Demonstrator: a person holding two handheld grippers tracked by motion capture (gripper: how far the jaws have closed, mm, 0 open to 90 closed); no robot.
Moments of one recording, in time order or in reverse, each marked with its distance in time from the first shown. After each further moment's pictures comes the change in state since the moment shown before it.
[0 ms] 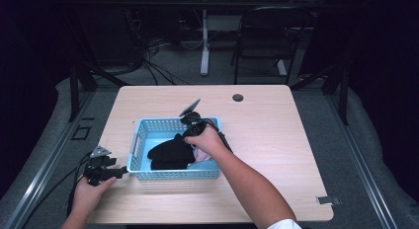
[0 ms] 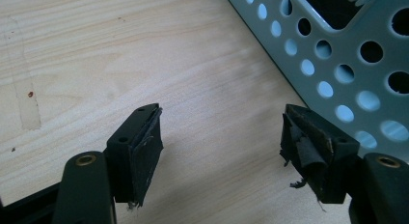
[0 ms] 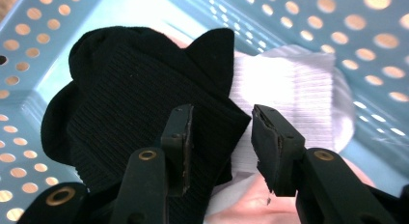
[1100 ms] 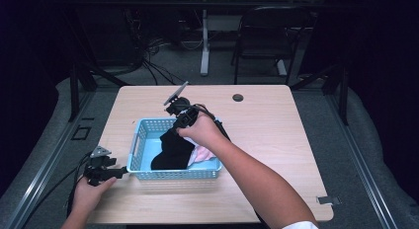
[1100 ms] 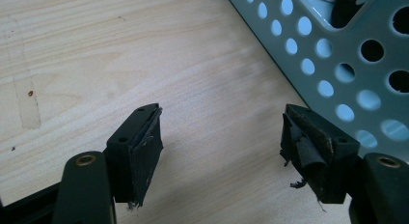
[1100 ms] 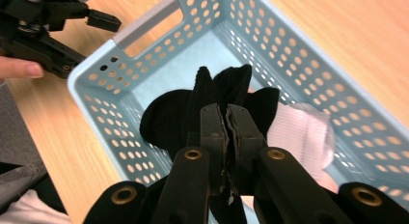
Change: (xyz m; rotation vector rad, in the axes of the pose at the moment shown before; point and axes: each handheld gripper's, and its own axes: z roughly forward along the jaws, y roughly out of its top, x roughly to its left) left arm 0.000 0.000 0.000 0.001 0.000 -0.001; right arm 0.061 0.019 -0.100 -0.091 0.007 -0.236
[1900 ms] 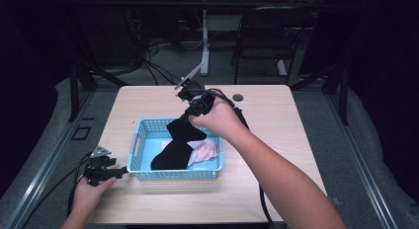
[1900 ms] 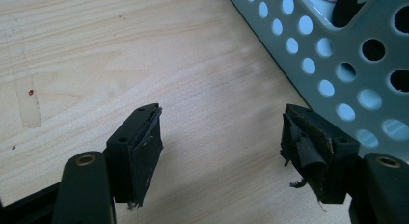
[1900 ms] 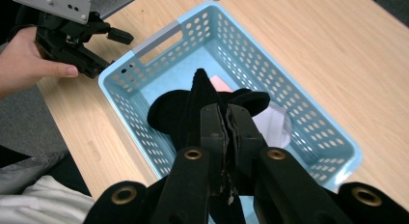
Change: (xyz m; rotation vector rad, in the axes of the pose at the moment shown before) left arm 0.000 0.000 0.000 0.000 0.002 -0.002; right arm -0.001 -0.005 -0.085 -0.063 -0.037 -0.025
